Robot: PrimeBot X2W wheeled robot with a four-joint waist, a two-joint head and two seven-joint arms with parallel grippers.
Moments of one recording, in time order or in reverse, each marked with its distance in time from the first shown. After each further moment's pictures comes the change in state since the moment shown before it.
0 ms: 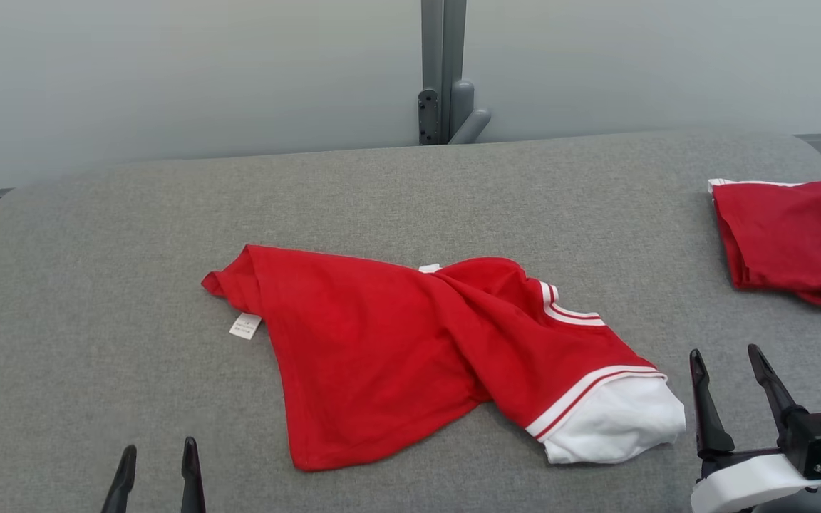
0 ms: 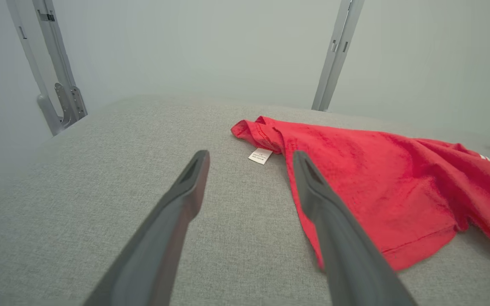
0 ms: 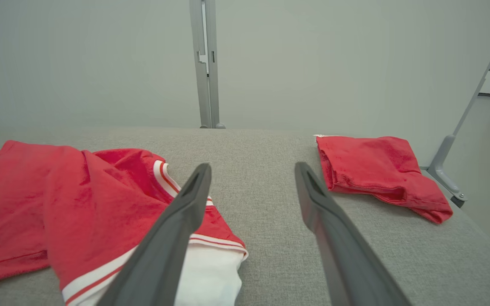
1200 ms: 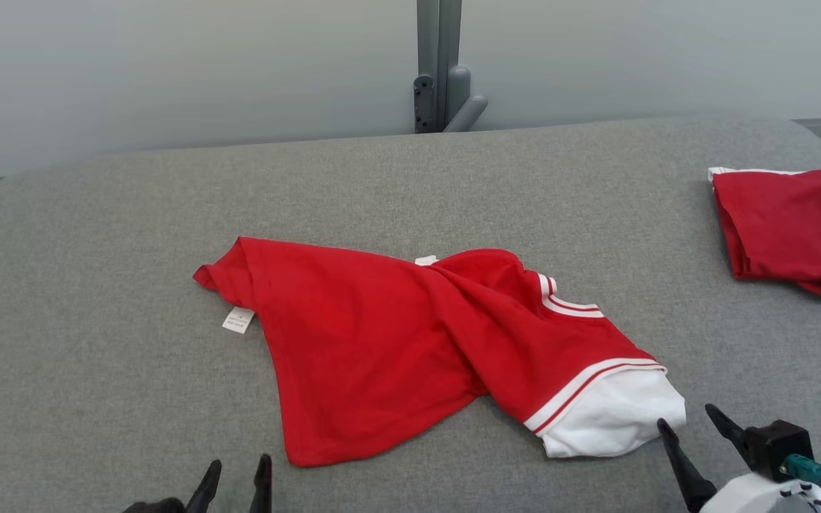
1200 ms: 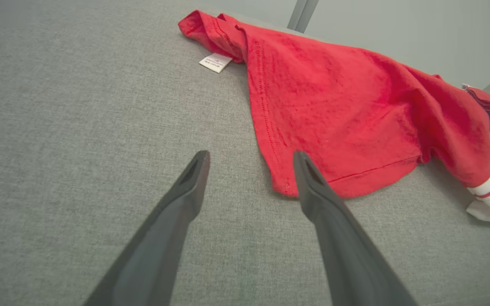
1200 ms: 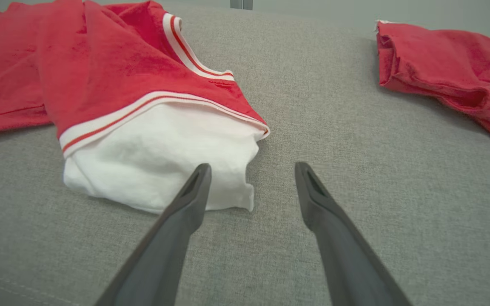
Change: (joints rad) left arm -0.066 -0.132 0.034 0.242 0.004 -0.228 0.130; right arm 0.012 -0.243 0.249 0.153 0.191 0.000 0.129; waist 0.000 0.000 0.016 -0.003
